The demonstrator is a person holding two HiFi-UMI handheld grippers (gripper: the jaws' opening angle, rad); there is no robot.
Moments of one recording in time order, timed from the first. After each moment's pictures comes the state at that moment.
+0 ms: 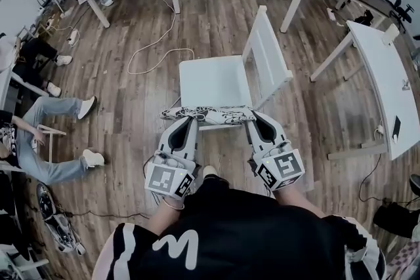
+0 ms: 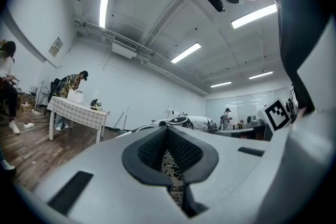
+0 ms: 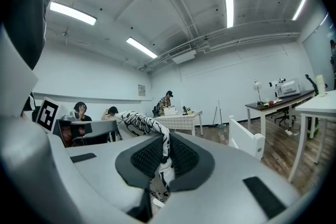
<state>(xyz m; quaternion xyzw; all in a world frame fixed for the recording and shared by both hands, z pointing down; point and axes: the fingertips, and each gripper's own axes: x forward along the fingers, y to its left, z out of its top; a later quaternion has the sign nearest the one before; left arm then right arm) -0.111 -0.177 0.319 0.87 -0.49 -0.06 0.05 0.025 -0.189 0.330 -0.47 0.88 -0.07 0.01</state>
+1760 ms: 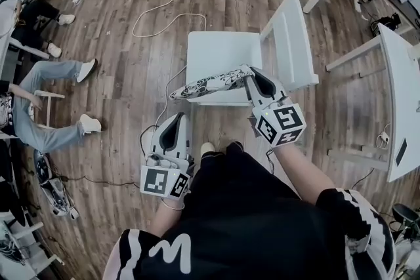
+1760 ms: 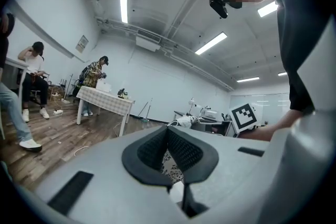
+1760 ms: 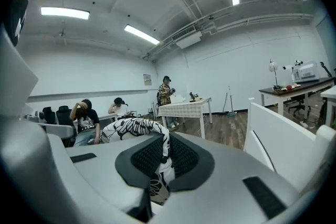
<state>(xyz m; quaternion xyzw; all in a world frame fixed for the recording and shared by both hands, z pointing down) -0.155 -0.198 0.372 0.80 -0.59 -0.04 0.13 -0.011 -0.330 0.385 -0.41 0.90 -0.12 -0.04</state>
